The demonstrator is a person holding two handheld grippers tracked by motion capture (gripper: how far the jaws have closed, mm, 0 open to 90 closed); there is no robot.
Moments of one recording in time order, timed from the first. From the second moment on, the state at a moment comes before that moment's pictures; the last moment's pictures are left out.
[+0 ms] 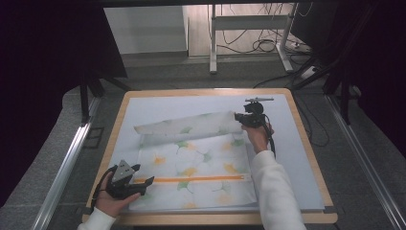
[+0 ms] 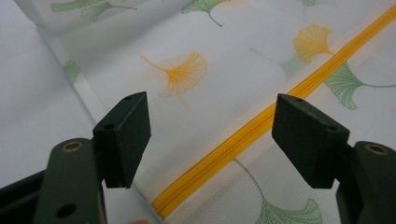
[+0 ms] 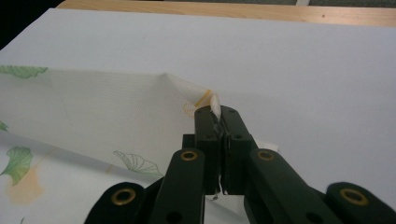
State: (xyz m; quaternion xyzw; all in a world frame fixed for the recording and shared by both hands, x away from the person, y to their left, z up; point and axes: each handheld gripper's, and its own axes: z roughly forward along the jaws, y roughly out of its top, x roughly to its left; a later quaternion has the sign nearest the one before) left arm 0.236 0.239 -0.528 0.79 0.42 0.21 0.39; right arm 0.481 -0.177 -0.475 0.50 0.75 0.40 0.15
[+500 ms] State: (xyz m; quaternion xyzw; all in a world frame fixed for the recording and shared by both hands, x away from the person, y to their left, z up) left arm 0.235 0.239 -0.527 0.79 0.42 0.21 0.39; right arm 0.506 -0.186 -0.483 0.52 0.74 0.37 0.22
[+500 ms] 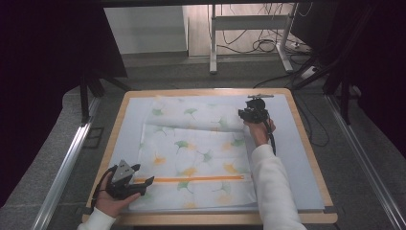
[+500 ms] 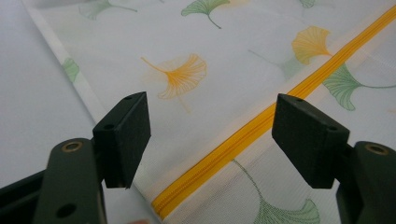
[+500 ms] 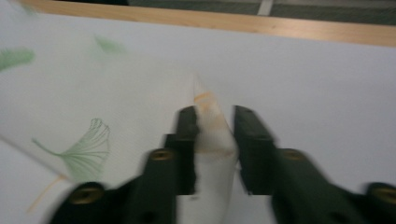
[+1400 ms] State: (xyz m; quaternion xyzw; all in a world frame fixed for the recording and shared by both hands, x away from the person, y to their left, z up) left arm 0.235 0.236 -0.527 0.79 0.42 0.21 0.39; right arm 0.454 -0.144 -0.466 0.37 0.83 0.40 0.13
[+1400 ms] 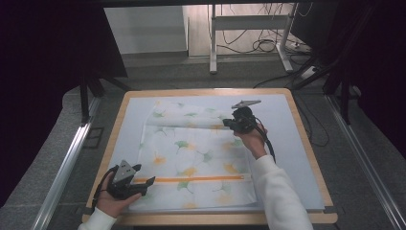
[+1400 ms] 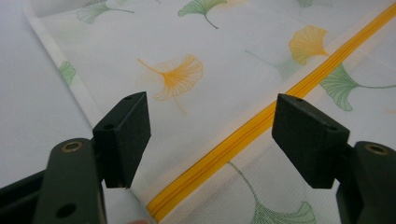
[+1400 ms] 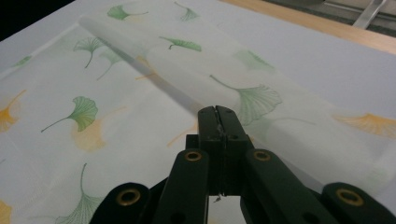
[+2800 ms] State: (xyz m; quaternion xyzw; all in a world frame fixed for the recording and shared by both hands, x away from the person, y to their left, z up) left arm 0.234 0.238 -0.525 0.79 0.42 0.21 0.40; right arm 0.530 -0.120 -0.511 0.44 0.82 0.34 0.13
